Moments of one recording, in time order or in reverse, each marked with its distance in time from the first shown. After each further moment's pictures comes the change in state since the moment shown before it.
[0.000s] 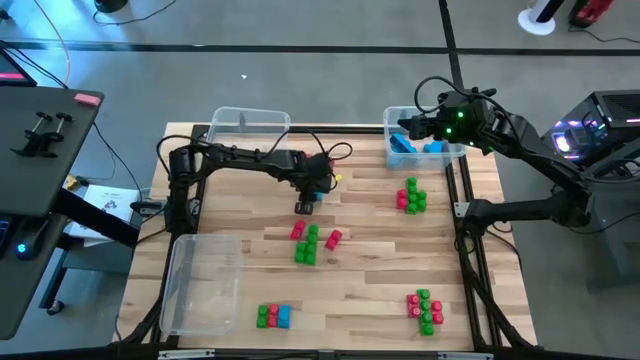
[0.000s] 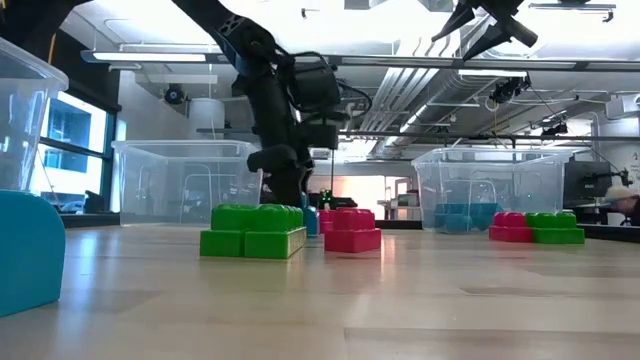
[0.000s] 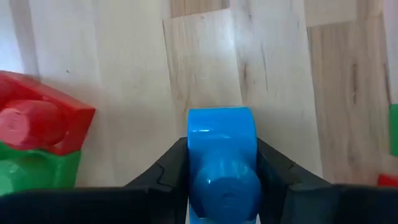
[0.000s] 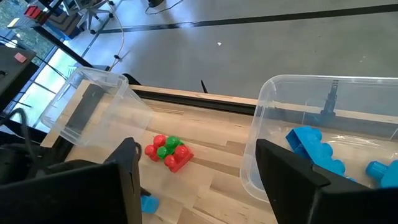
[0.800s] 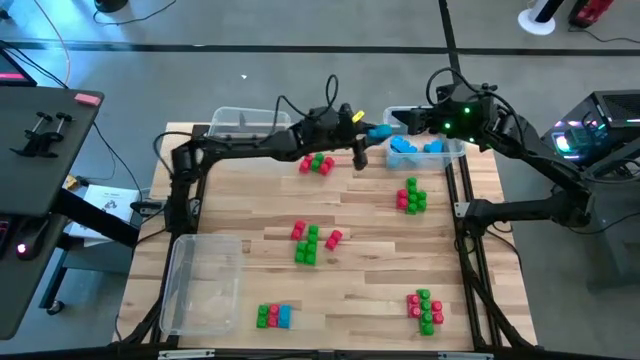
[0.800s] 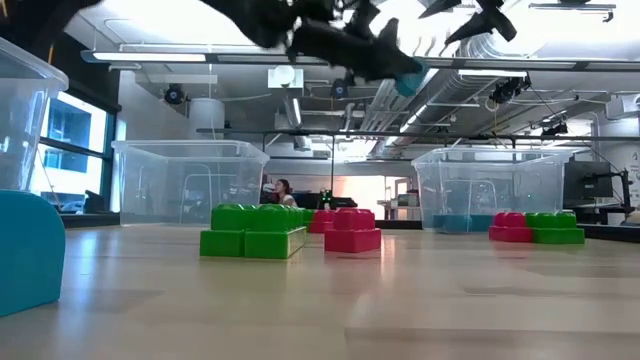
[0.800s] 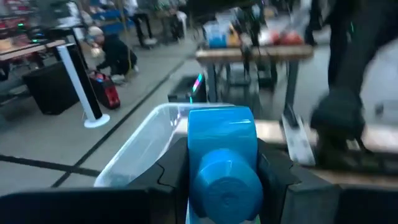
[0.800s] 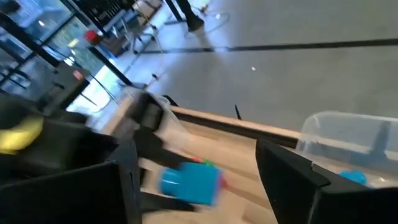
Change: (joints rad) left arm 0.045 0.038 0.282 0.863 0.002 -0.335; right arm 0.000 0.000 0.000 0.186 -0.062 -0.072
